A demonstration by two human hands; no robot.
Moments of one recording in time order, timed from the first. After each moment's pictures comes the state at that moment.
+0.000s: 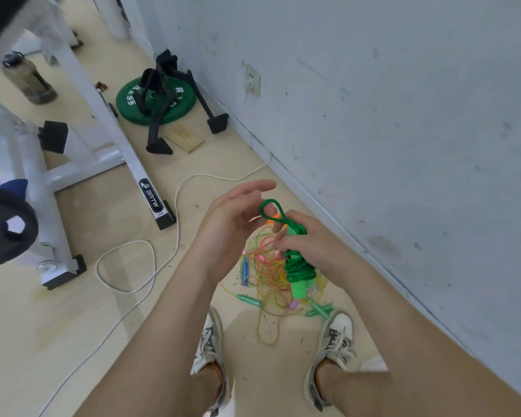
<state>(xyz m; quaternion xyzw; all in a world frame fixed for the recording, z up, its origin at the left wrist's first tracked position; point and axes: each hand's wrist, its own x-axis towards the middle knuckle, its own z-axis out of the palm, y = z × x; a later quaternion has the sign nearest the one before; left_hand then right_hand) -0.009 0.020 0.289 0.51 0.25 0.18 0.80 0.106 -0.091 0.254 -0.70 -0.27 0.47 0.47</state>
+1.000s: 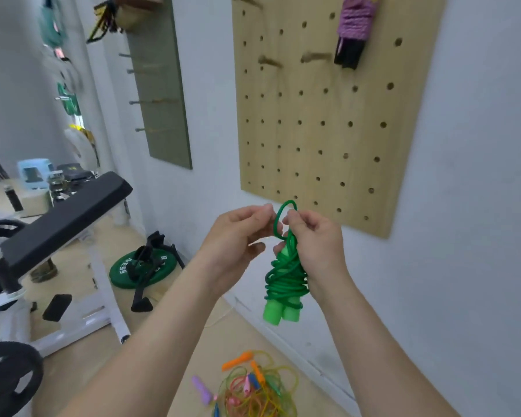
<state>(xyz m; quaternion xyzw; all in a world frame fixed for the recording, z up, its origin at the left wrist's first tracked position) -0.043 -0.139 0.598 0.62 0.06 0.23 0.75 0.036 -0.238 0.581 -0.60 -0.23 0.09 0.76</state>
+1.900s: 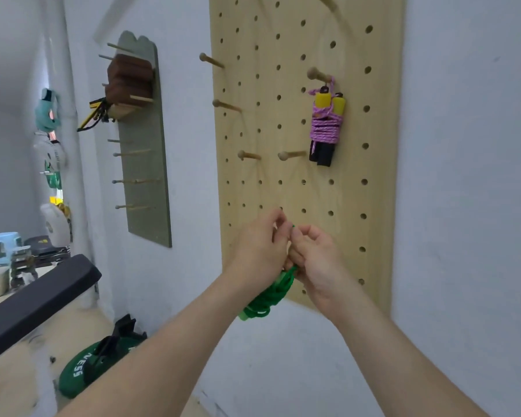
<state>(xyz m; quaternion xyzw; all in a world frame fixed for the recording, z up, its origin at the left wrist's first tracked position) 0.068 -0.125 0.709 0.86 0.03 0.41 0.31 0.124 -0.220 0.691 -0.54 -0.30 0.12 0.77</state>
